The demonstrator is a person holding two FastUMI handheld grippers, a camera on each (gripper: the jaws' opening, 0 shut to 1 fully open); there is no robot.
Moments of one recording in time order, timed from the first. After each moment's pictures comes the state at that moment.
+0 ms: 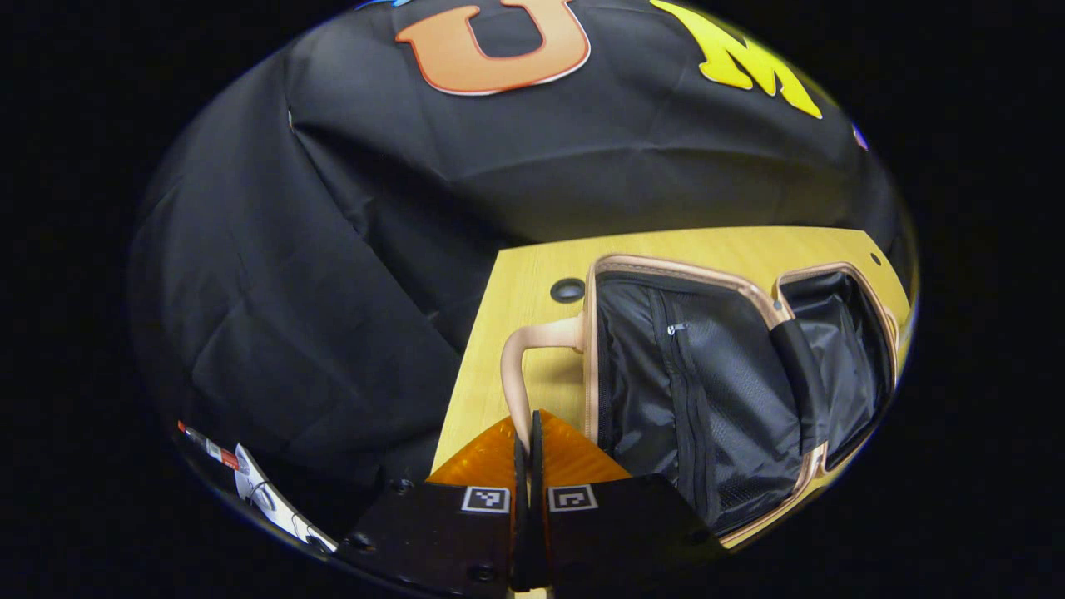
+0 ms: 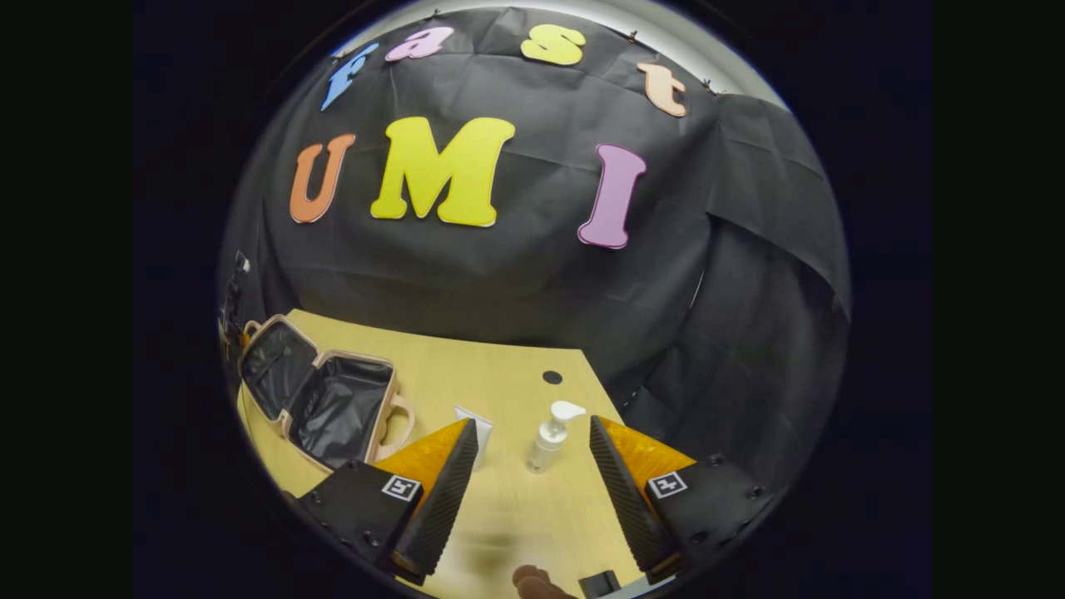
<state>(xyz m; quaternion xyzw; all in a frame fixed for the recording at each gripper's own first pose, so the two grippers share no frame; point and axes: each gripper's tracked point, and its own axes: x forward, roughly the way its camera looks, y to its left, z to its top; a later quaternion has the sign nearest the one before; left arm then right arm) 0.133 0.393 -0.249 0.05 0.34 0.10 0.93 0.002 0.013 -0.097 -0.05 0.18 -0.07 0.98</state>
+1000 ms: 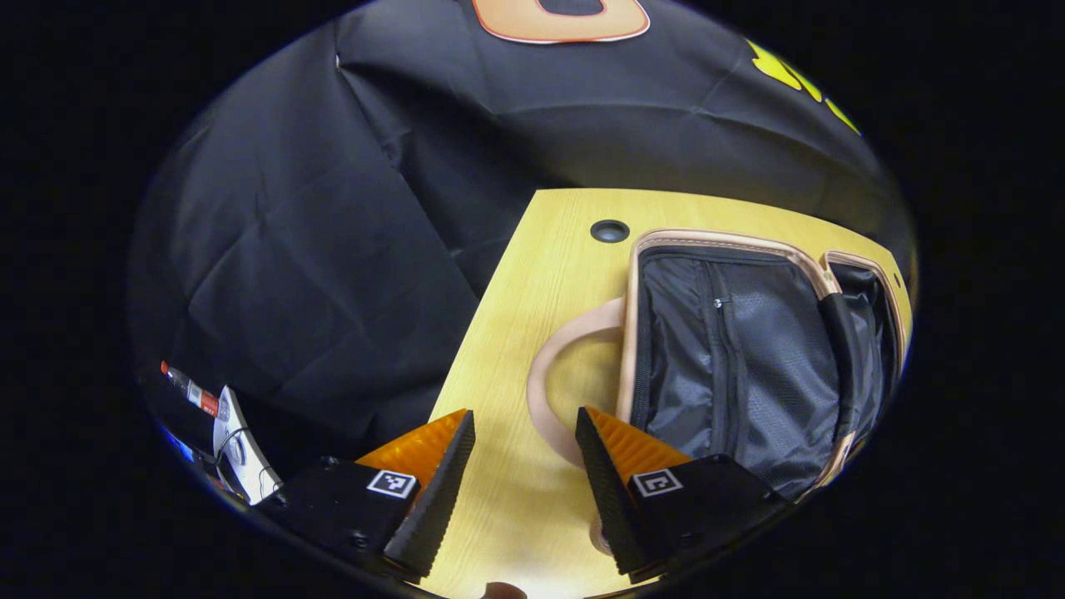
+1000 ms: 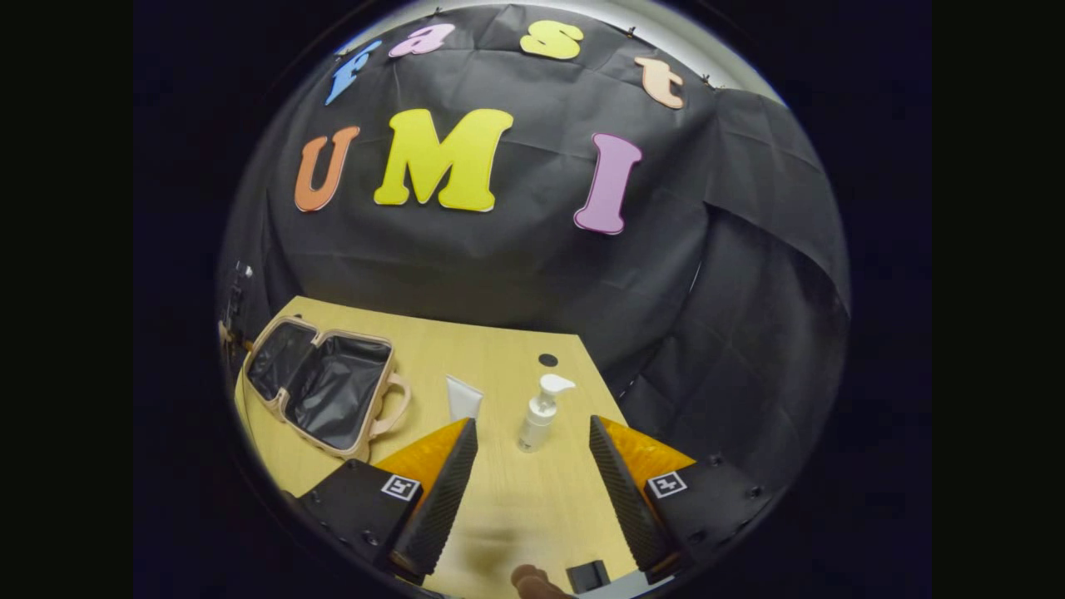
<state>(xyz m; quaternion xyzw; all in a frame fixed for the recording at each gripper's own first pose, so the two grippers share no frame) 0.099 0.407 -0.278 0.00 0.37 0.17 0.91 -0.026 -0.009 -0.117 -0.05 0.19 -0.05 0.98</state>
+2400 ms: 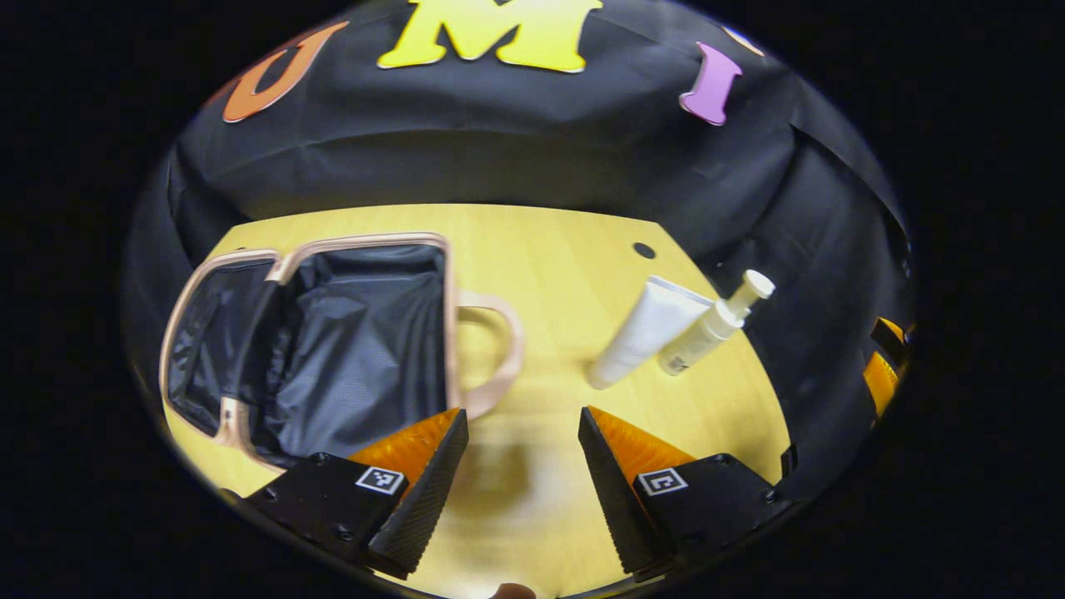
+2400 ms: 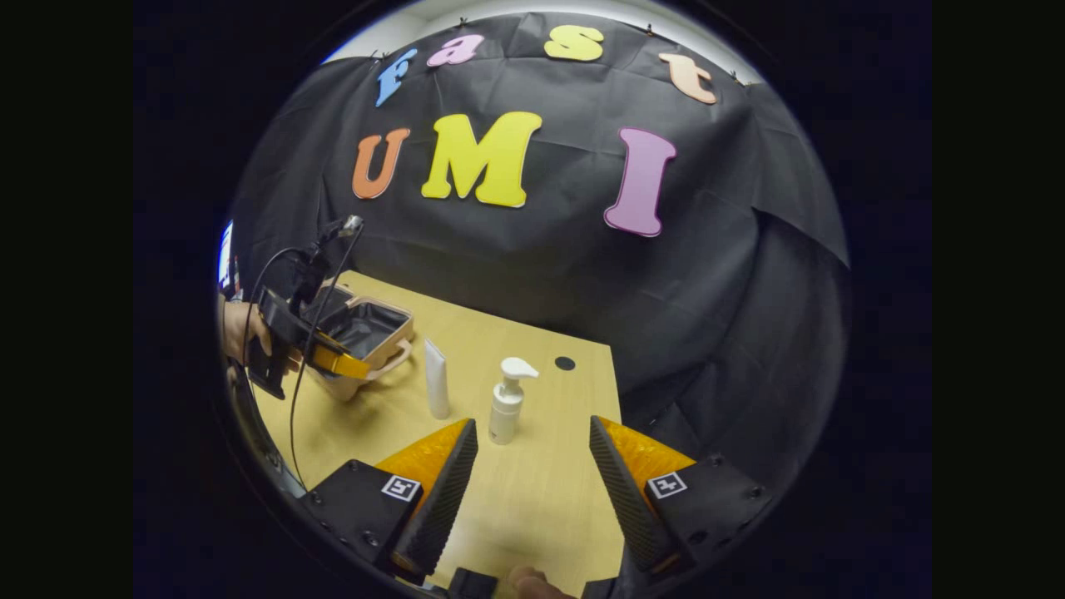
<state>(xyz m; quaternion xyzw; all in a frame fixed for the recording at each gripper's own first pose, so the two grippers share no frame) 0.073 -0.174 -0.219 -0.06 0.35 -0.16 0.92 -0.010 -0.129 -0.155 -0.08 0.18 0.11 0.97</state>
